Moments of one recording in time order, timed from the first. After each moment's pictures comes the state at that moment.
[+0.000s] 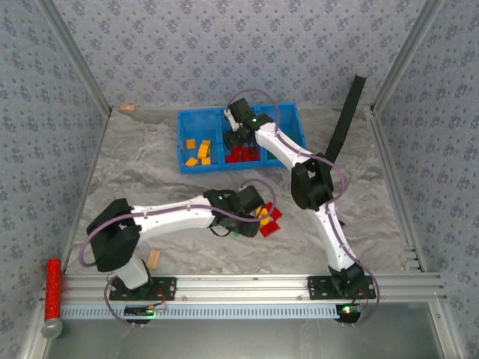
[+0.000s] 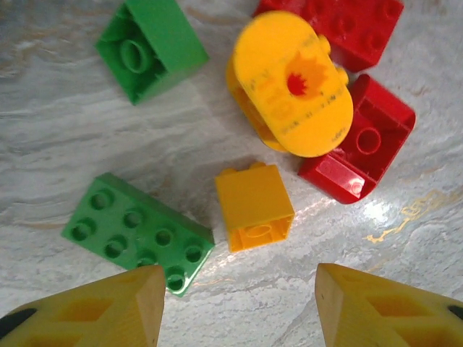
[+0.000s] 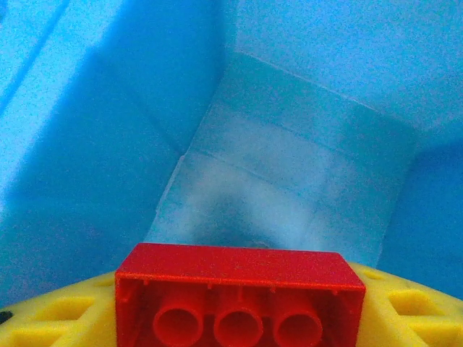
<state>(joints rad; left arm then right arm) -1.11 1.64 1.12 -0.68 -0.08 -0.62 0.56 2.44 2.26 -0.76 0.06 0.01</state>
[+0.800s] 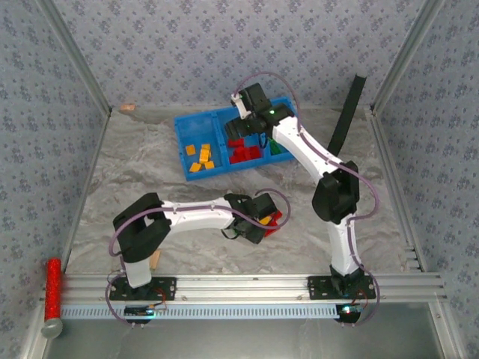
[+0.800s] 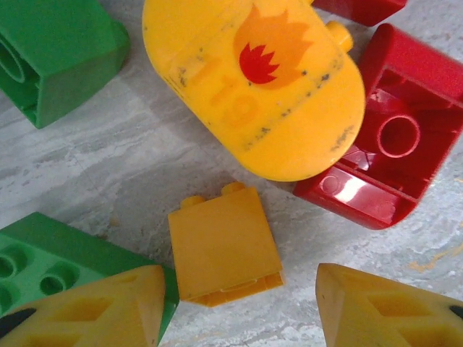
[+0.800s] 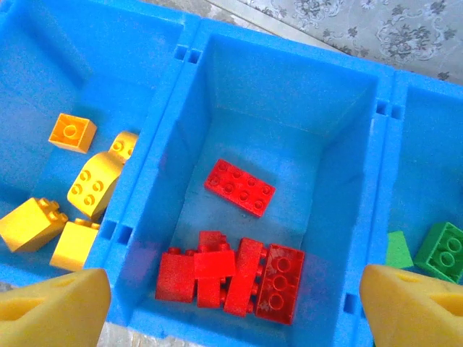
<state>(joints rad) -1.15 1.82 1.20 -0.68 -0.10 -0.53 0.57 2.09 2.08 -0.80 0.06 -0.01</state>
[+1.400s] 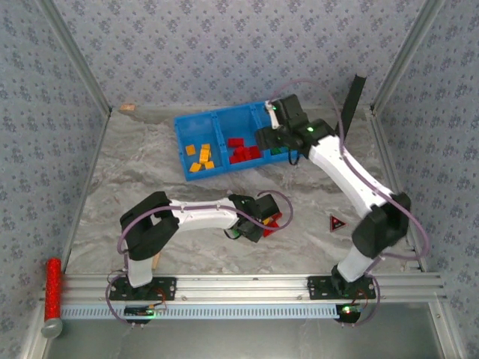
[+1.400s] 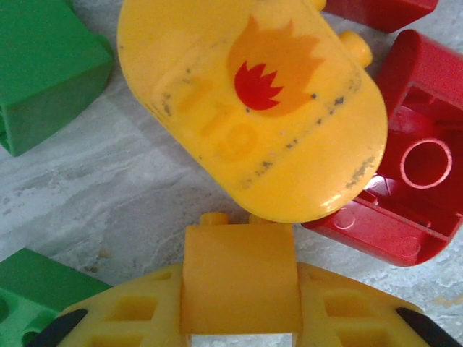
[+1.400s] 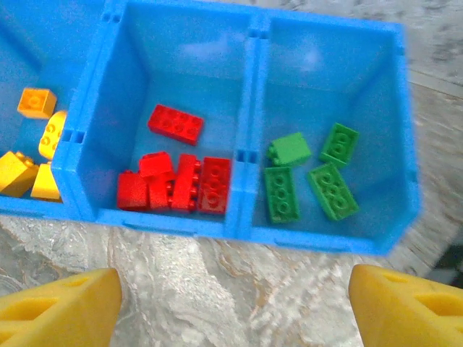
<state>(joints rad) -1.15 1.87 1.22 -0.66 -0.12 -0.51 0.52 1.58 1.59 -0.77 0.16 0.09</state>
